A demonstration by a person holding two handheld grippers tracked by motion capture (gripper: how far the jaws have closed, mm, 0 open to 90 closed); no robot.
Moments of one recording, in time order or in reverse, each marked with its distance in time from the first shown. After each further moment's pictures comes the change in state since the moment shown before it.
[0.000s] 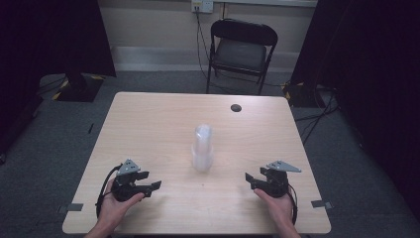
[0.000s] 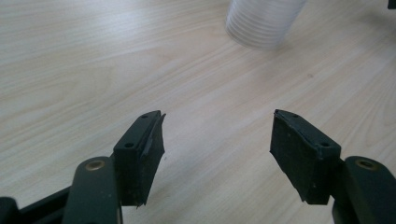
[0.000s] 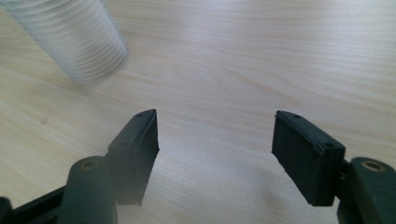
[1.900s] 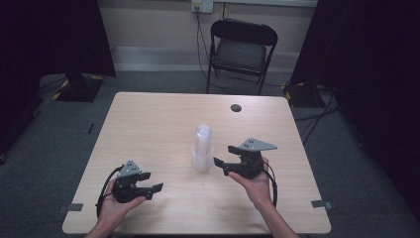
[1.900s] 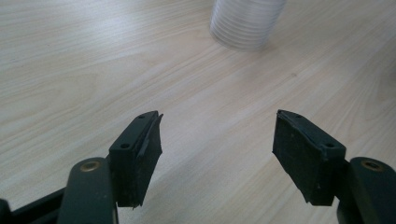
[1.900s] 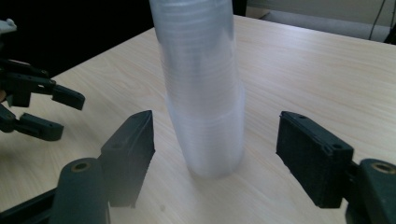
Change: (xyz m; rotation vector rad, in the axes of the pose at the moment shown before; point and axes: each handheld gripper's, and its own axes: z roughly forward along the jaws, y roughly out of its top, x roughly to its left) left arm -0.007 0.001 -0.003 -0.008 -0.024 0.034; right arm 0.072 0.083 0.011 -0.121 0.294 -0.183
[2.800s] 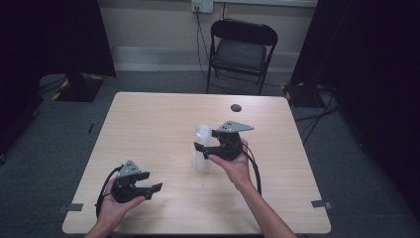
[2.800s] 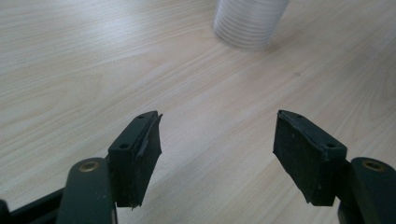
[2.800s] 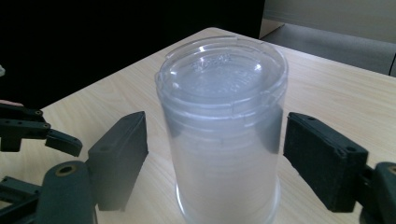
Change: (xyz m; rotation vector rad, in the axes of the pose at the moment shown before) left arm 0.001 0.000 -0.001 -0.005 0.011 0.005; right arm 0.007 0.043 0.057 -0.019 0.043 -0.037
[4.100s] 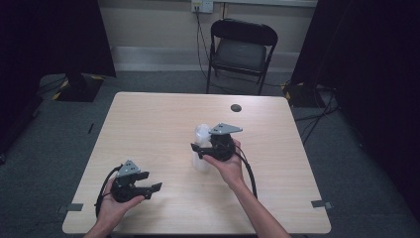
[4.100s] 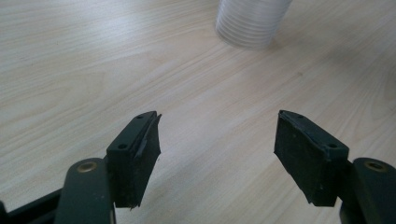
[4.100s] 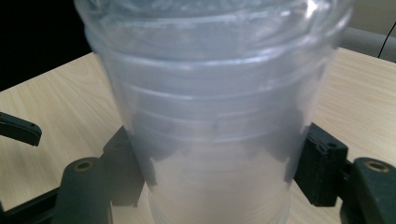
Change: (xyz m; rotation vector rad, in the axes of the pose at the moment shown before) left arm 0.002 0.000 0.000 0.004 -0.001 -0.009; right arm -0.003 -0.015 0.031 0.054 -0.051 -0.031
